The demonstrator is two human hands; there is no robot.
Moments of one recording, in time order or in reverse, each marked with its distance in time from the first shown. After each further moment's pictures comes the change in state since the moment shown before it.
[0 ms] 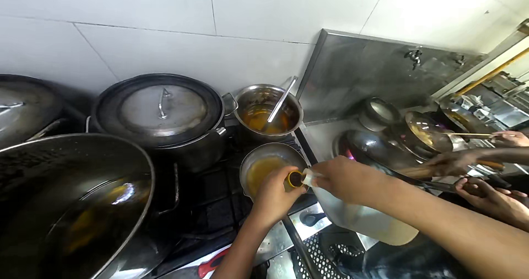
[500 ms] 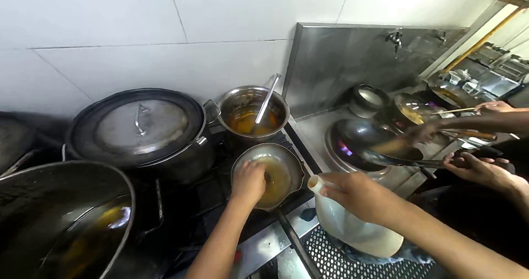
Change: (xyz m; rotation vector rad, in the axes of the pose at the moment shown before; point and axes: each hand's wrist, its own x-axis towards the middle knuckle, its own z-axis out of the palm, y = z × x) left_hand 0.048 -0.035 -0.014 0.750 -0.122 0.043; right_hand -0.044 0.050 0.060 0.408 0.183 0.051
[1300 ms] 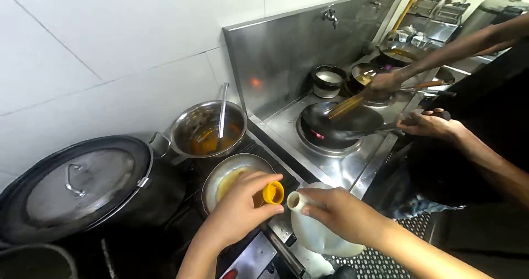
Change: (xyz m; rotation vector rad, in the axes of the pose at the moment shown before) left_hand -0.037 0.081 -0.076 -0.446 -0.144 0.516; right_hand -0.066 0.039 0.046 0.340 0.194 -0.059
